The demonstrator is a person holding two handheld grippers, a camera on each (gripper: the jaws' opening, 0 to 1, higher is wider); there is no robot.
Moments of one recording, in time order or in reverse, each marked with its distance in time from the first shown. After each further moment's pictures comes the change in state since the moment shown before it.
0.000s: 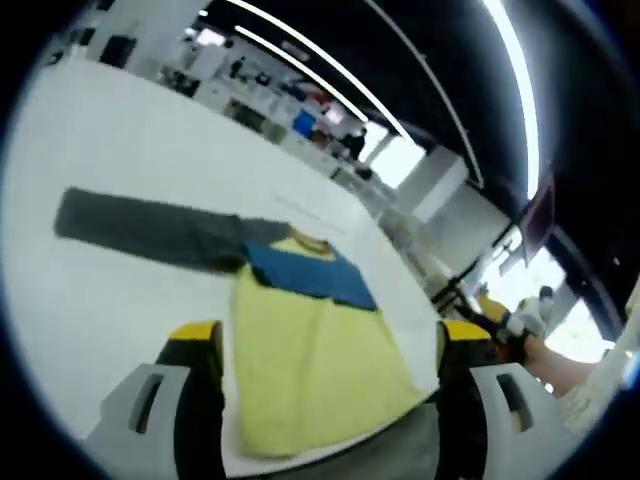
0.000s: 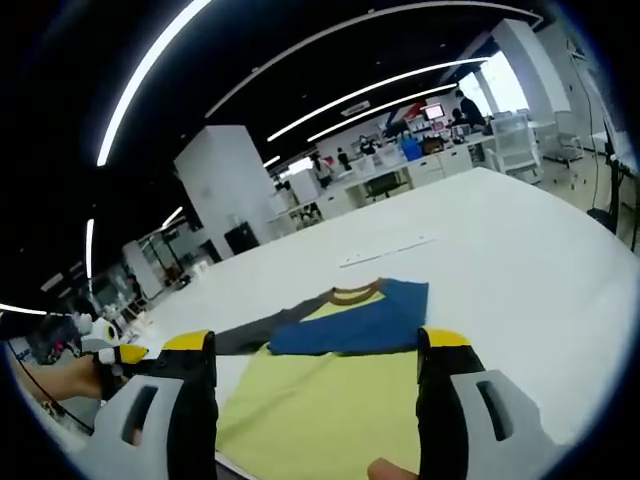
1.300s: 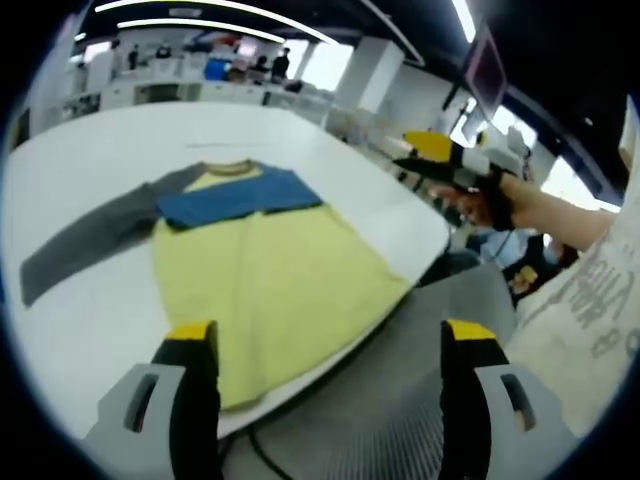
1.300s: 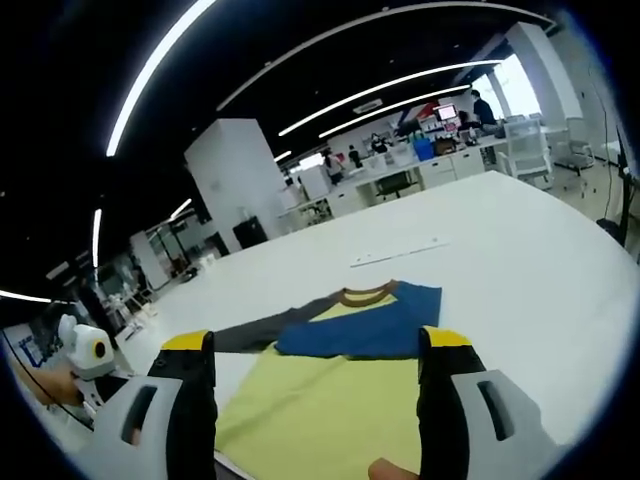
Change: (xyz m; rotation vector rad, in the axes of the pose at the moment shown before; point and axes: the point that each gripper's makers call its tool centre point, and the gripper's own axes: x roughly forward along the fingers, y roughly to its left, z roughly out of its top) left arm -0.003 -0.072 -0.117 0.487 0.454 -0.125; right arm 0.013 0.013 0.003 -0.035 0.014 0.035
